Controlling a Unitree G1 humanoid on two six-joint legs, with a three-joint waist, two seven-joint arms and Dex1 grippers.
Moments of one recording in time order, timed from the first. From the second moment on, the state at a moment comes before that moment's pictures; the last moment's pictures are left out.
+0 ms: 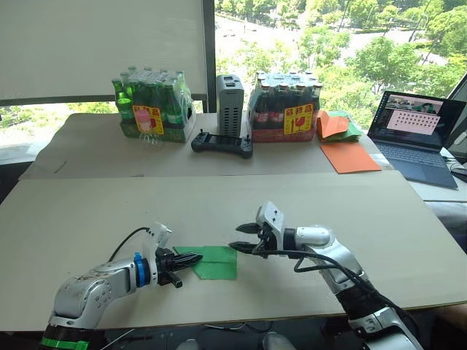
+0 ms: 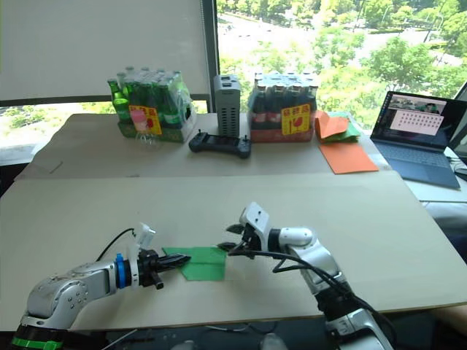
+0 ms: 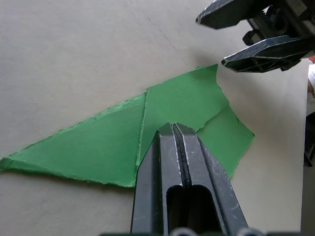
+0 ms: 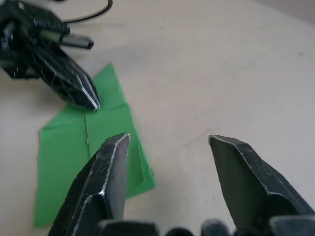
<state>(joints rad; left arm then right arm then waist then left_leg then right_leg) -0.11 0.59 0.07 -0.21 -0.72 0.92 -0.73 -0.46 -0.33 0.23 -0.01 0.22 0.38 0.93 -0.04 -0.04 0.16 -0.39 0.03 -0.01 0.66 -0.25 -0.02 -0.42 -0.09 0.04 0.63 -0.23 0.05</state>
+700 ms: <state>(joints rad) -0.14 0.57 0.07 -0.18 -0.72 0.92 -0.72 -0.34 -0.29 0.35 -0.16 0.21 0.41 0.82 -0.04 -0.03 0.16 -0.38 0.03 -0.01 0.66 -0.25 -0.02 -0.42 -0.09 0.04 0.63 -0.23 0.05</state>
